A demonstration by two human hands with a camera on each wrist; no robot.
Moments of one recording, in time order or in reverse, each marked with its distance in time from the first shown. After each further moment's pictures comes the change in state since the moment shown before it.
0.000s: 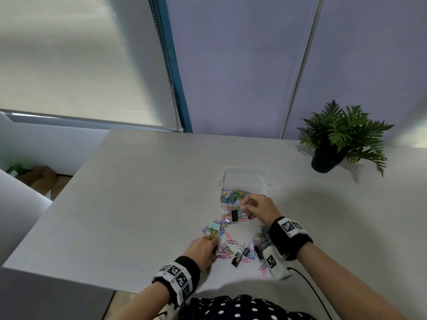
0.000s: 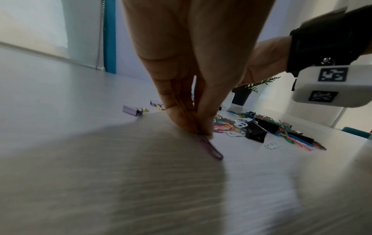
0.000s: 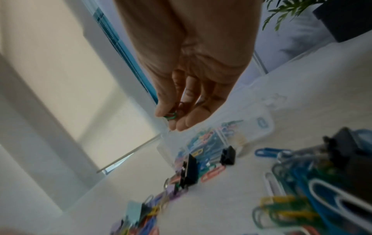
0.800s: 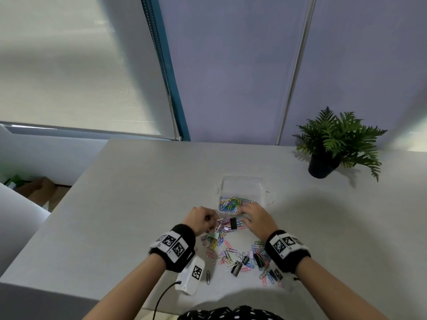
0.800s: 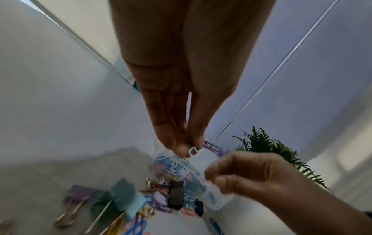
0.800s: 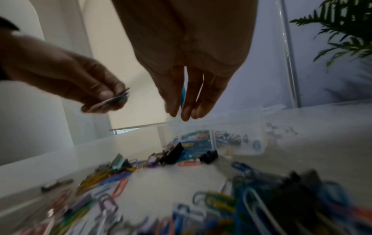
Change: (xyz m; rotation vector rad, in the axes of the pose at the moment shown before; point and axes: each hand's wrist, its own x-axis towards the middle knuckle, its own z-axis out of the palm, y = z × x) left_hand 0.045 0.003 -0.086 -0.318 0.034 -0.067; right_hand -0.009 0.004 0.009 -0.549 -0.002 -0.236
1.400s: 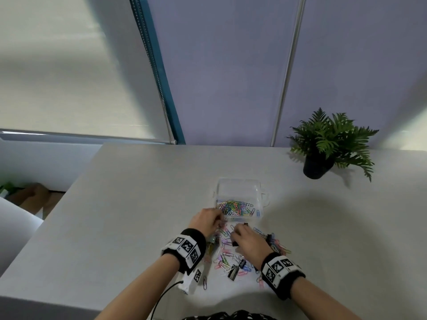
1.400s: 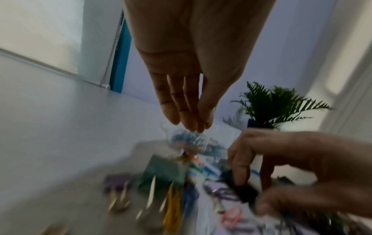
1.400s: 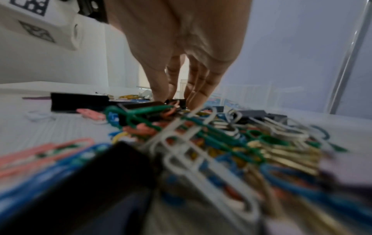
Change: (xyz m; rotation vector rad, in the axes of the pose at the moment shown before) left_hand 0.031 0.003 0.027 0.242 0.096 0.100; right_hand -0.034 0.001 0.033 -0.349 -0.154 -0.186
